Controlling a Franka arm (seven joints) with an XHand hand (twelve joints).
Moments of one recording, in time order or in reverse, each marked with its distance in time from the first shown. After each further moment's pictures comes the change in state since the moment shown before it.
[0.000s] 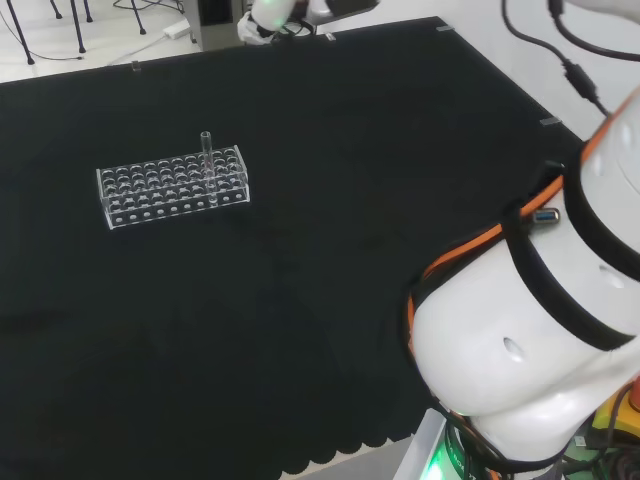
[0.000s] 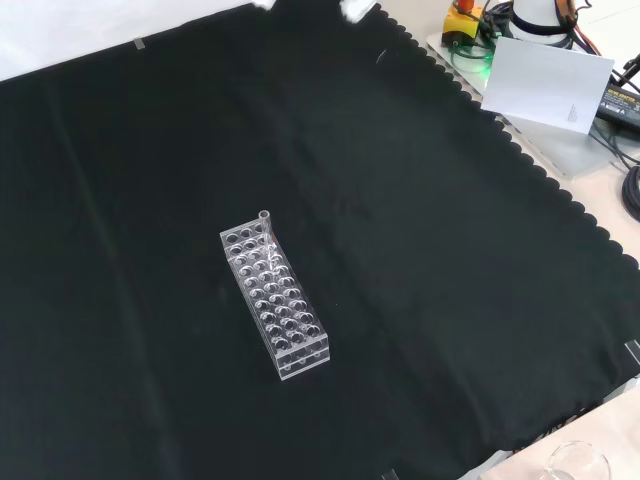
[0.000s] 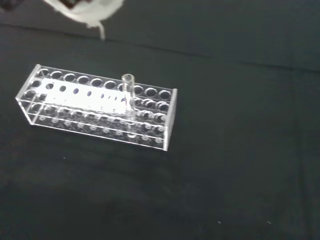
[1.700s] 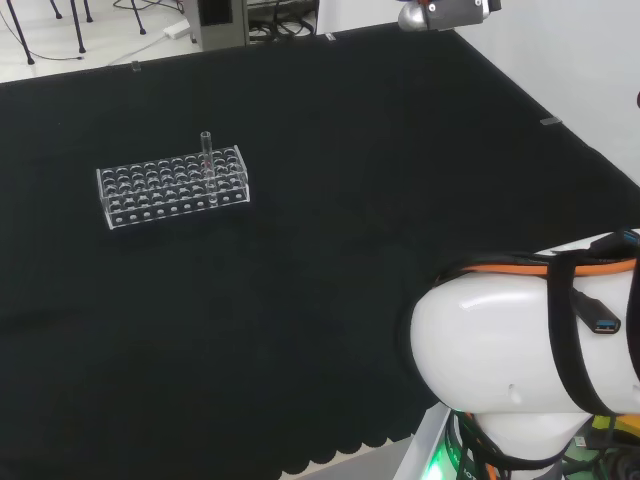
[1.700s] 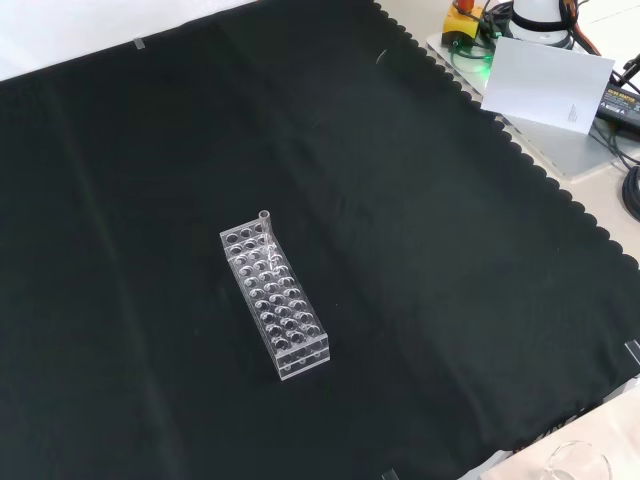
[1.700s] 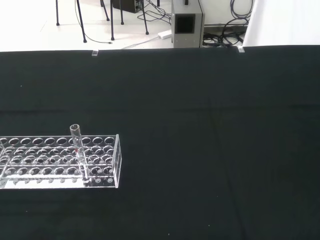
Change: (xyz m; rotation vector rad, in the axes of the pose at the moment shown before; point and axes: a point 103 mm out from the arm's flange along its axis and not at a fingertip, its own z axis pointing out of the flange) arm -0.046 -0.148 -0.019 -0.242 0.063 0.221
